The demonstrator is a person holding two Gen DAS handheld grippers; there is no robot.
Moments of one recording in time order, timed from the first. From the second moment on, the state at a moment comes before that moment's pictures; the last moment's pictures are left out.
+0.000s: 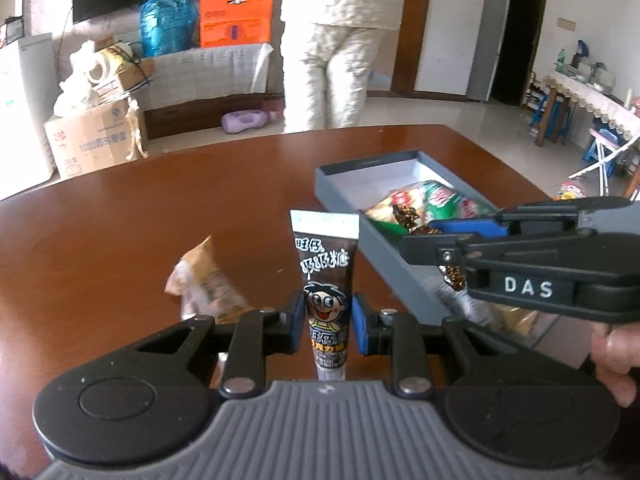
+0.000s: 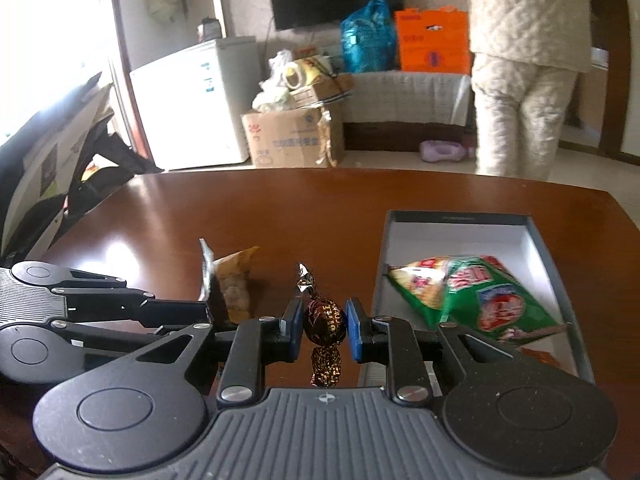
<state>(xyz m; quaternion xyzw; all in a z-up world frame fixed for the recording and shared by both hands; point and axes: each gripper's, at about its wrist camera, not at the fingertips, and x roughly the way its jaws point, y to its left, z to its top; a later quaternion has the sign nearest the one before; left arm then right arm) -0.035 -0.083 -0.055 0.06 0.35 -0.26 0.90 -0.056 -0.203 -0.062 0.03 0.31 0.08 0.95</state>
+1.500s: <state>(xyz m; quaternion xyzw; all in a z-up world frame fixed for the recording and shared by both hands) -0.011 -0.219 -0.052 0.08 0.38 -0.32 0.86 -0.066 -0.301 -0.095 0.10 0.34 -0.05 0.93</state>
